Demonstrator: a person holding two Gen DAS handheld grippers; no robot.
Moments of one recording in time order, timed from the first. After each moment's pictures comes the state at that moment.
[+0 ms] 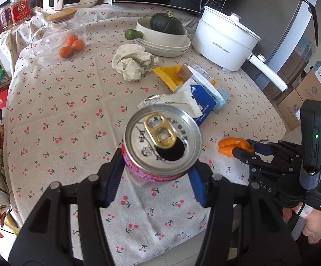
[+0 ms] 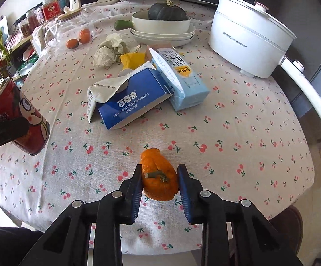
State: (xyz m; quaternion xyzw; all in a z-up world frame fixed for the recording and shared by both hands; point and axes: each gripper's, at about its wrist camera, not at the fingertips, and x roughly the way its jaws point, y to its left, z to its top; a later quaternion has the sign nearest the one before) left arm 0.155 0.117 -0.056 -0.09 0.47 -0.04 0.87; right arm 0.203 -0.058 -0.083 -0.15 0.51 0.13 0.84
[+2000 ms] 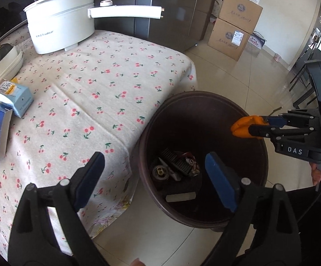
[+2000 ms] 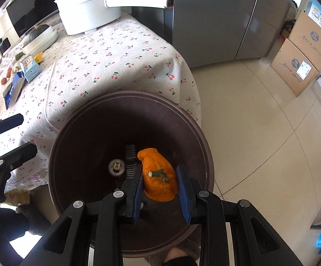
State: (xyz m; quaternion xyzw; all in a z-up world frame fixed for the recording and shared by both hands) left arm 0.130 -0.172 -0.088 0.08 0.47 -0.27 0.84; right arm 0.094 -0.381 -0.075 -0.01 0.55 -0.04 0.84
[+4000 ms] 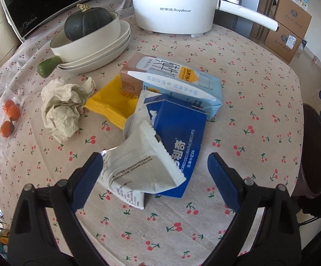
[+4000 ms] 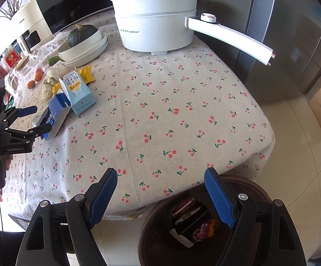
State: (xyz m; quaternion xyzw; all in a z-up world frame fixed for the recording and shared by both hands) left arm 0.269 0.045 -0.102 0.11 0.50 -0.16 0.85; right arm 0.220 -0.232 -0.044 -0.04 0.54 0.06 0.84
